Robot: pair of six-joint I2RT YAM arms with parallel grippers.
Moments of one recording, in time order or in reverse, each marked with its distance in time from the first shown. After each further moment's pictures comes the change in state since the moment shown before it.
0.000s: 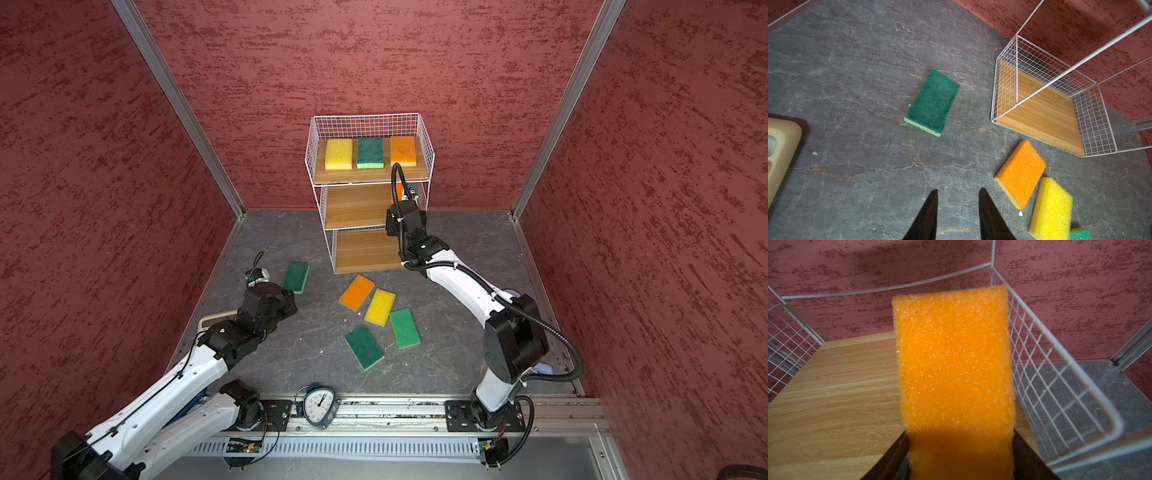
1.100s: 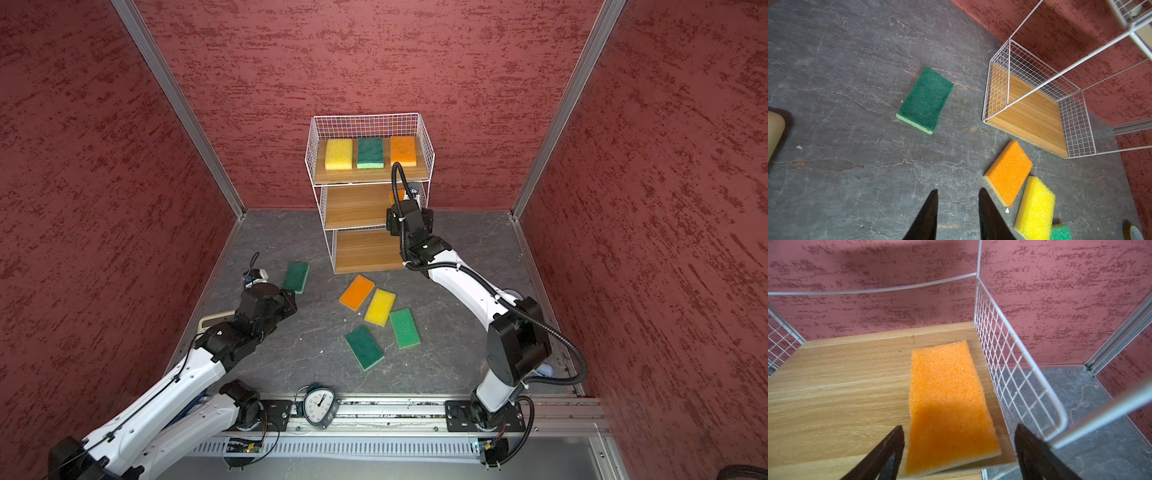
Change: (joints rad) left arm -0.001 -0.040 -0.002 0.001 0.030 -0.053; right arm -0.001 -0.038 0.000 -0.025 0.048 -0.053
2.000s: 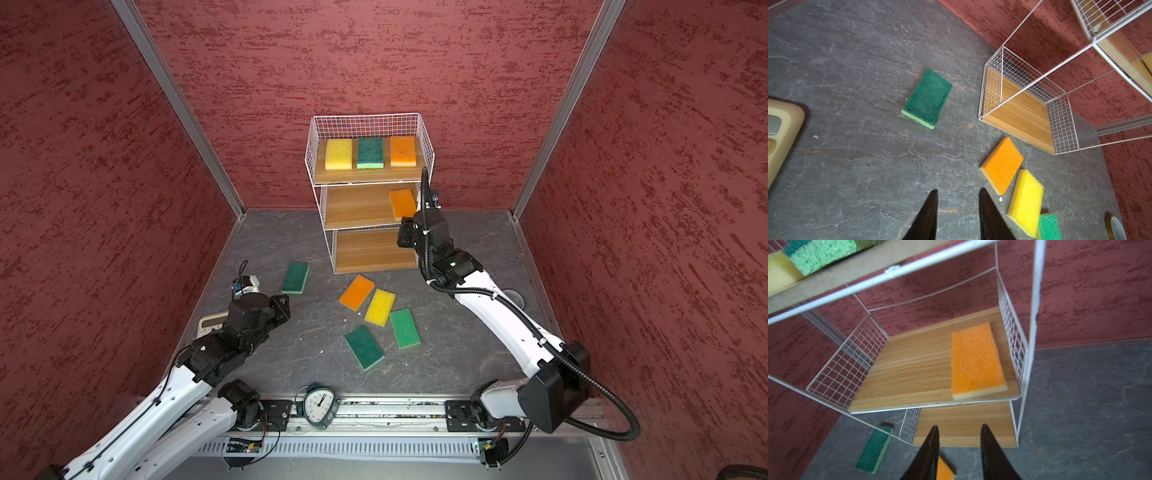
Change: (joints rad) left arm -0.050 -0.137 0.000 -0.117 -0.033 -0.033; right arm -0.002 -0.268 -0.139 -0.113 -0.290 0.182
